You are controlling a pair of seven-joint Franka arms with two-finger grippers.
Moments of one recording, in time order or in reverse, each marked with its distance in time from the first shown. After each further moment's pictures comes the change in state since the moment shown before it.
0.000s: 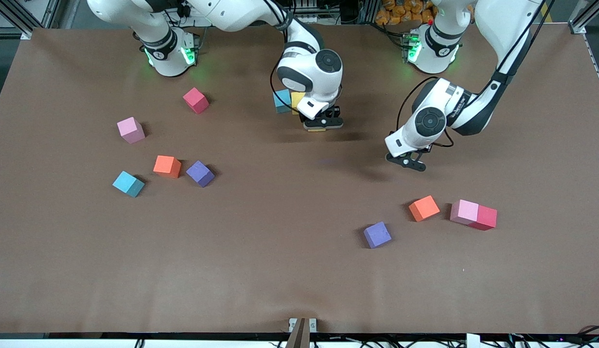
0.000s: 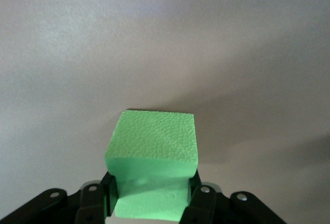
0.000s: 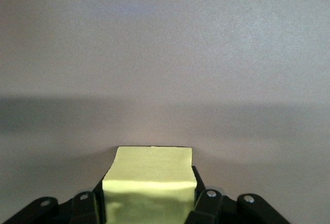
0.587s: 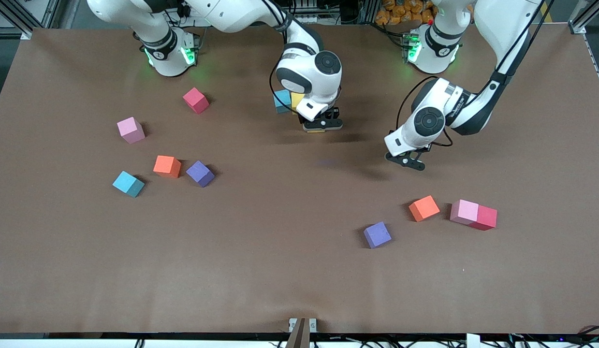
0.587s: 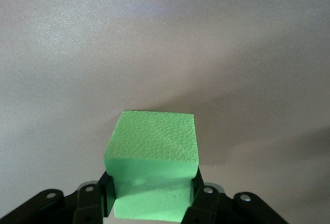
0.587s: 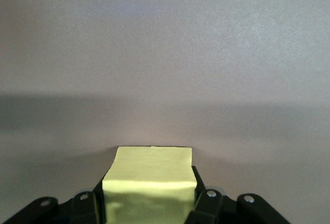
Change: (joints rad) left arm -0.003 0.001 0.000 -0.016 0.000 -0.001 0.000; right arm -0.005 0.000 -0.001 0.001 0.001 -0.002 -0.014
